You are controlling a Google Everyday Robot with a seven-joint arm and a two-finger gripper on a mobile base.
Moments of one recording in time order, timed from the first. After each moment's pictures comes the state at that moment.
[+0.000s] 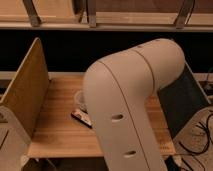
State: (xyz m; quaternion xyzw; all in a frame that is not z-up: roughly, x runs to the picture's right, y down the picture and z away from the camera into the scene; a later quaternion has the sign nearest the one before) arm -0.015 0.147 0.853 -0.33 0.15 0.57 0.74
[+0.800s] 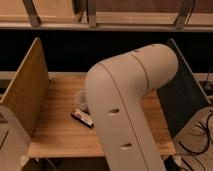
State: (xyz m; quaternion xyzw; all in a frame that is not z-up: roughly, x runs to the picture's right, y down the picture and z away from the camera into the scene) arm -0.014 0.154 0.872 -0.35 0.16 0.57 0.73
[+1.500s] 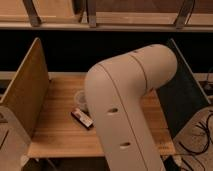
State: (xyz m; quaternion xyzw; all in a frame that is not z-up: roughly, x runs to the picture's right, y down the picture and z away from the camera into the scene) arm -0.007 0.156 0.875 -0.34 0.17 0.57 0.73
